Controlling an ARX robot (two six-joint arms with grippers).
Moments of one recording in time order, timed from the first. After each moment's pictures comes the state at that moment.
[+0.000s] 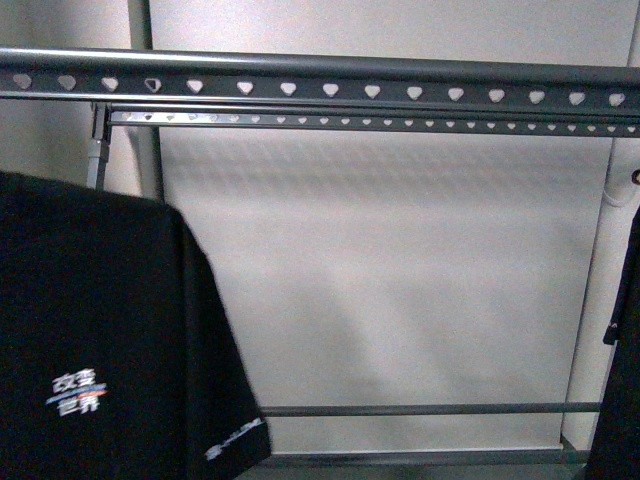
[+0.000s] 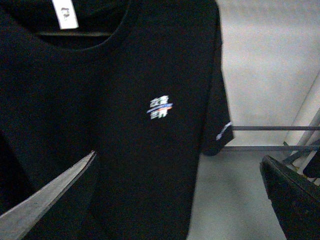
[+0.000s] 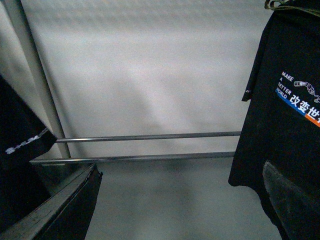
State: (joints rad) left arm 0.00 0.00 0.02 0.00 0.00 0.00; right arm 0.00 0.00 0.01 0.00 0.00 0.00
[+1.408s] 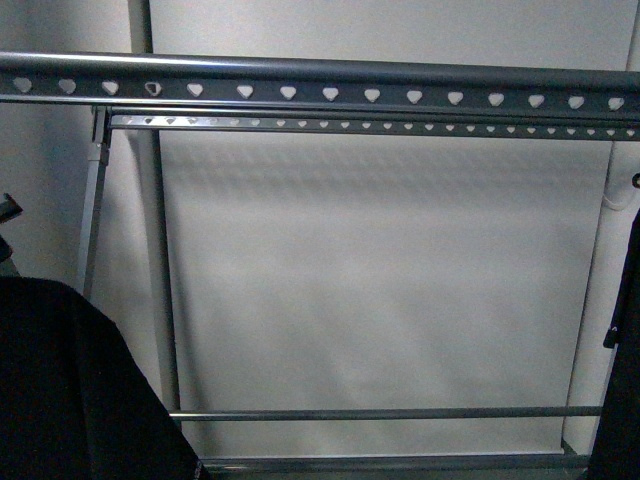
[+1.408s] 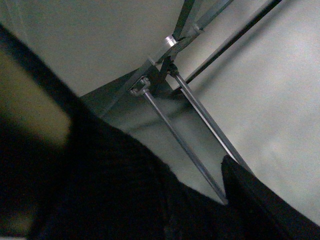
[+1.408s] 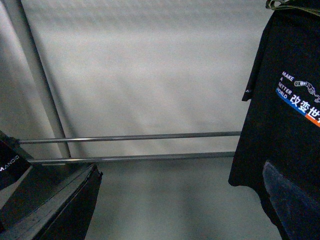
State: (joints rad) left arm 0.15 1.80 1.29 -0.06 -0.38 -0.75; right arm 0.00 0.00 0.01 0.00 0.00 0.00
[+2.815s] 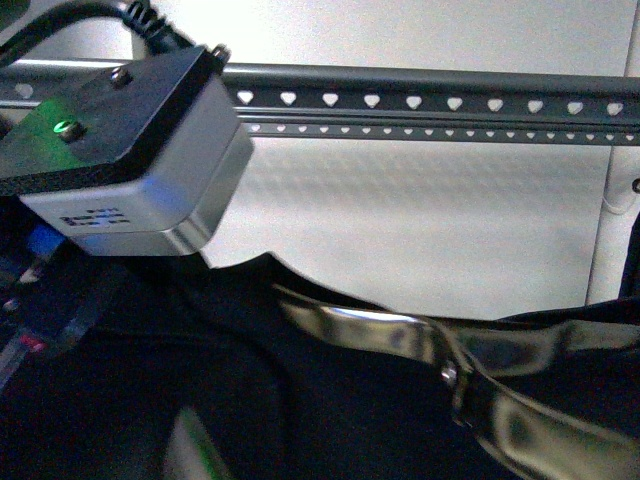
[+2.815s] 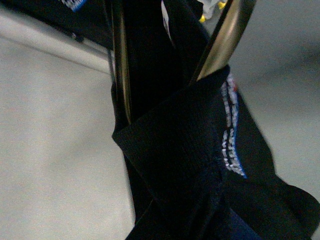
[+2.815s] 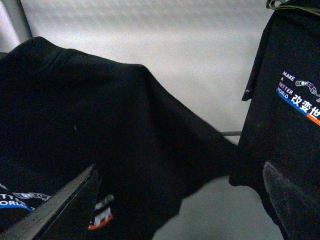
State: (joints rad) left arm -0.23 1.42 1.15 -0.49 0.68 1.62; right arm 0.00 0.00 0.01 0.00 0.00 0.00
